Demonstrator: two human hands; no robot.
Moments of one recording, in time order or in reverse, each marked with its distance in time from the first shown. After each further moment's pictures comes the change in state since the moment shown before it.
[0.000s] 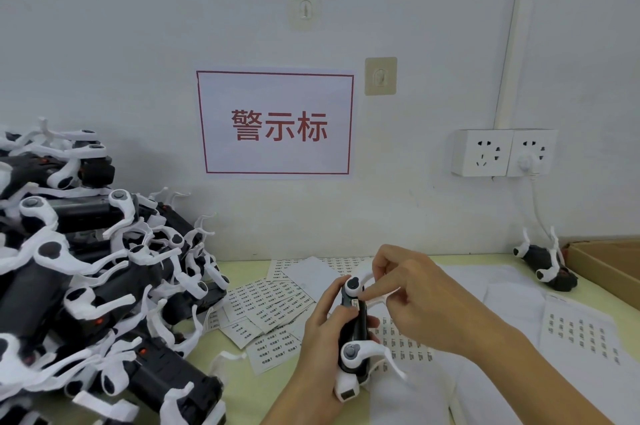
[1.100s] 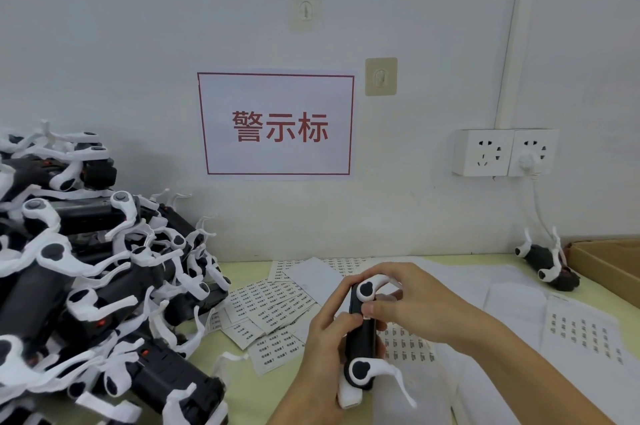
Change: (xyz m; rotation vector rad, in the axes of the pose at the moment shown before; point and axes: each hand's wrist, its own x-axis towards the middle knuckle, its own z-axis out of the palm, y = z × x) left_hand -0.003 -0.003 -0.005 0.180 -0.289 0.106; right_hand 0.003 -0.009 0.006 0.658 -0.107 0.372
